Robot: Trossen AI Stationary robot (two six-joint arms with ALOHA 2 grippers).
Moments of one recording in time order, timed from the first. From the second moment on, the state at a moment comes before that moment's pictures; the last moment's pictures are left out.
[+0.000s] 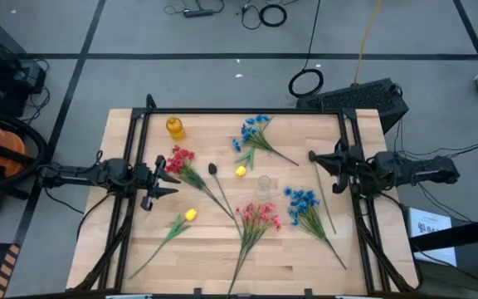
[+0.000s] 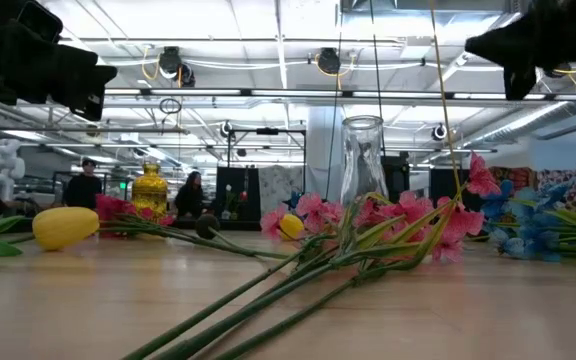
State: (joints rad) left arm -0.08 0.00 0.00 0.03 0.12 -0.05; right arm 0.14 0.18 0.27 -0.02 0.39 0.22
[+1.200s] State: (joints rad) left arm -0.08 0.00 0.00 0.03 0.12 -0.05; right arm 0.47 1.35 1.05 -1.24 0.03 1.36
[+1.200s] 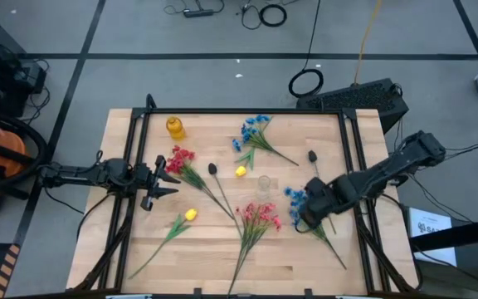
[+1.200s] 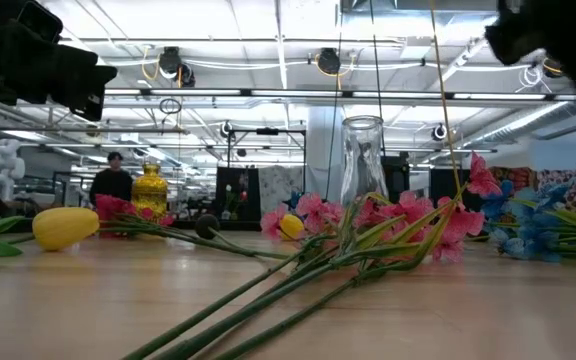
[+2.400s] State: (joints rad) left arm -0.08 0.00 0.00 0.03 0.12 -0.05; right arm 0.60 1.55 0.71 -0.69 -0.08 1.42
